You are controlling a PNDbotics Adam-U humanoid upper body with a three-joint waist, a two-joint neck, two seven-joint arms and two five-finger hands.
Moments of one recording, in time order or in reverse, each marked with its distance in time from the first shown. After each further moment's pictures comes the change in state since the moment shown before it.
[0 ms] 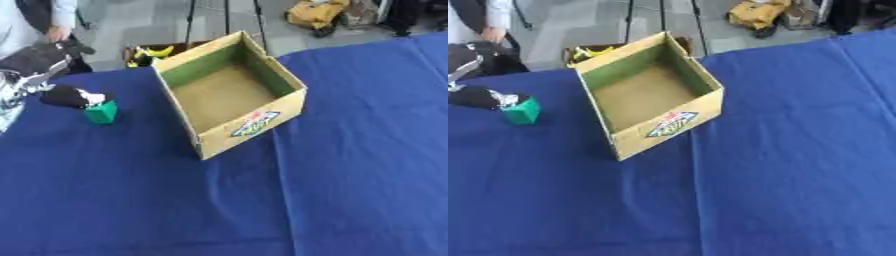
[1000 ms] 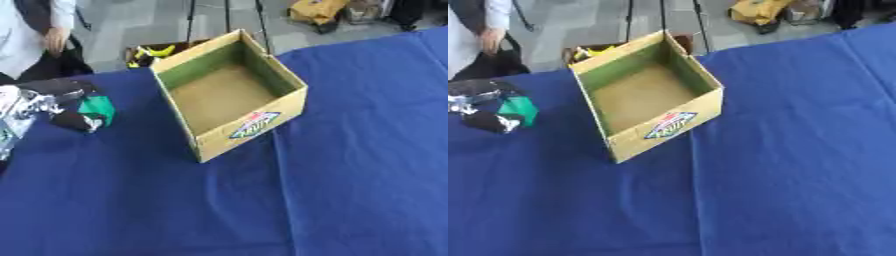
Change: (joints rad) left arm -0.055 -0.042 0.063 0.174 -0.014 -0.135 -0.259; right arm 0.006 0.003 0.000 0.000 -0.009 0.006 0.004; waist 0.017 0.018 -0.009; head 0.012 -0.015
